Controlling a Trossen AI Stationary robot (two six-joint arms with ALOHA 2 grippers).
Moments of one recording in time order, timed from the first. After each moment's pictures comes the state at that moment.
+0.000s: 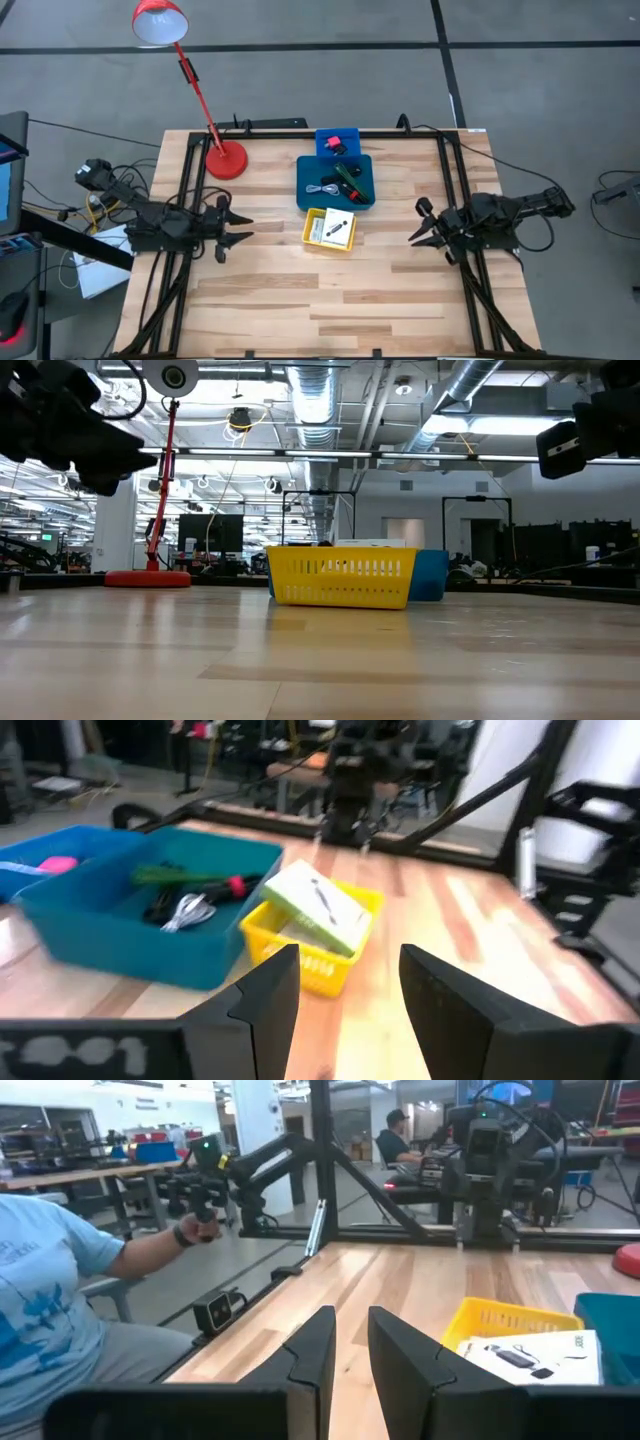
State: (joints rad) left arm -0.52 0.35 0.01 0.24 -0.61 -0.23; right arm 0.21 0.01 0.04 -0.04 -0.22 0.04
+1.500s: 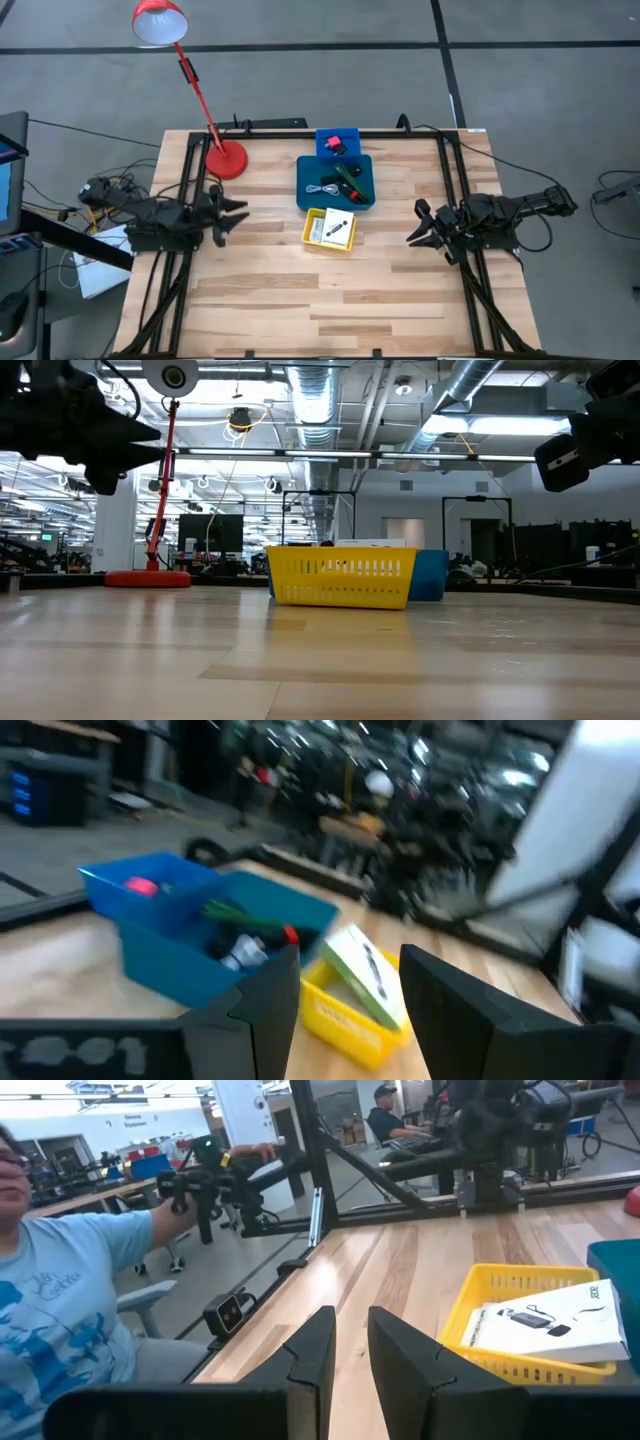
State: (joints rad) left arm -0.35 0.08 0.01 0.09 -0.60 -0.30; right arm 0.21 0.04 0.04 -0.04 -0.21 0.18
